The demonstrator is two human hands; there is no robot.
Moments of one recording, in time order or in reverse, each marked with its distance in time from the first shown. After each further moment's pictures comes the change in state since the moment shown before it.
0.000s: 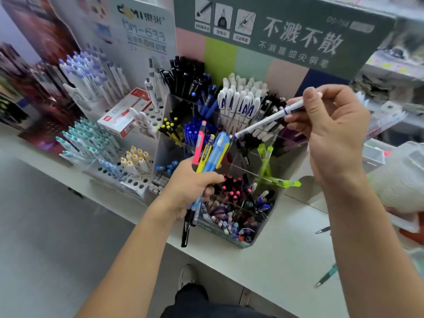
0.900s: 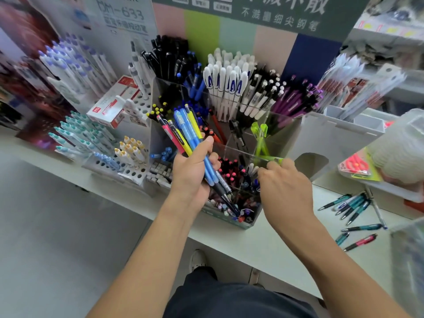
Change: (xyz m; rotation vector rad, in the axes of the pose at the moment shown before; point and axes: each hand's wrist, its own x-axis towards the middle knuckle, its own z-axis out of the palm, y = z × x) left_hand -0.002 -0.009 0.040 -0.640 0.176 0.086; right_hand -0.108 0.055 -0.007 -1.663 -0.576 -0.128
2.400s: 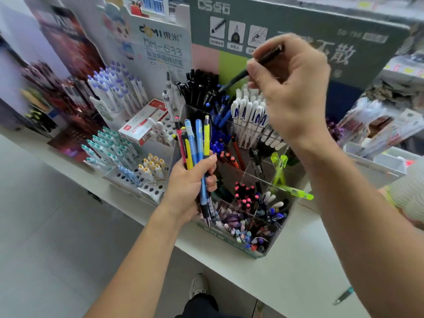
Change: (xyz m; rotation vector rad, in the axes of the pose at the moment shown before) left_hand 0.003 0.046 -0.028 0.209 -0.107 0.086; right_hand 0.135 -0.009 -0.127 1.222 0.620 -0.161
